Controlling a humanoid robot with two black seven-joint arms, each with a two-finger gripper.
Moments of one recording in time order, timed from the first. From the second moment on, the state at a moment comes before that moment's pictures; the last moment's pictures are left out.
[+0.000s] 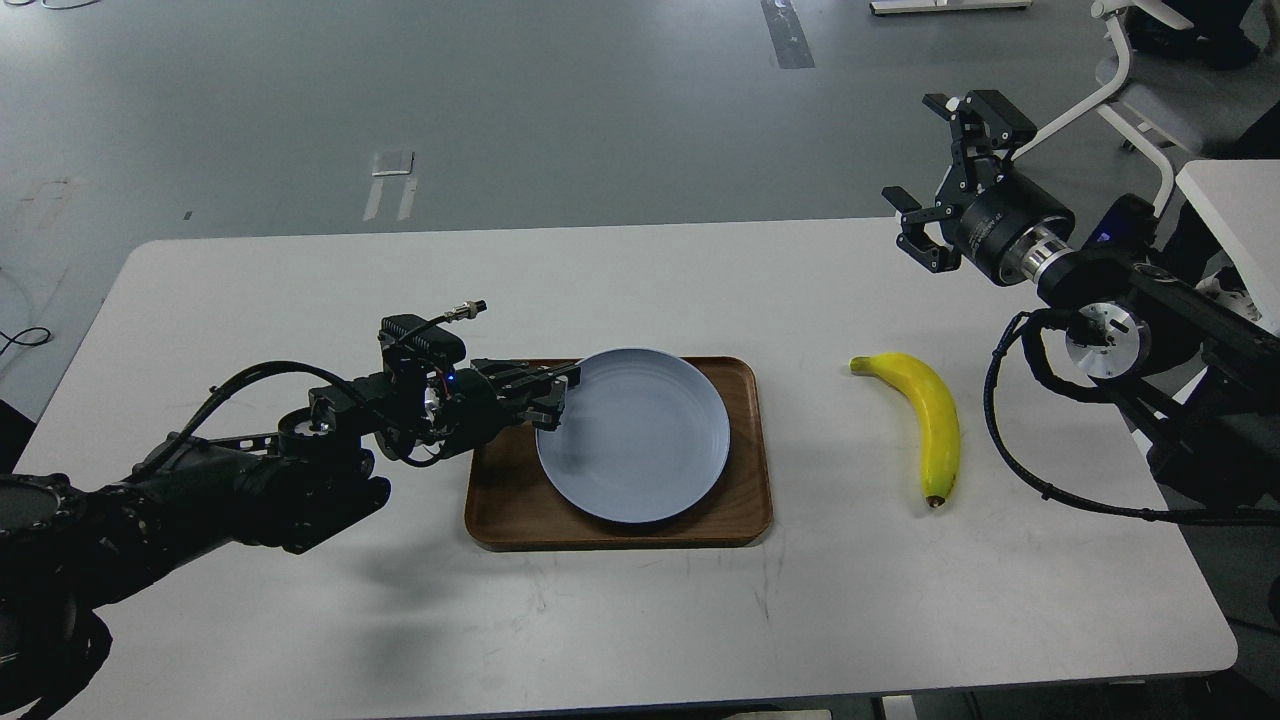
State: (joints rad) left arm -0.90 0.18 0.12 -0.60 1.38 0.19 -0.49; right arm 0.80 -0.50 0.62 0.93 -0.18 0.15 0.18
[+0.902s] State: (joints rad) left arm -1.13 0.15 -0.07 -0.62 0.51 -0.07 -0.49; right arm 0.83 -0.64 0.61 1.01 -0.40 0.15 0.19
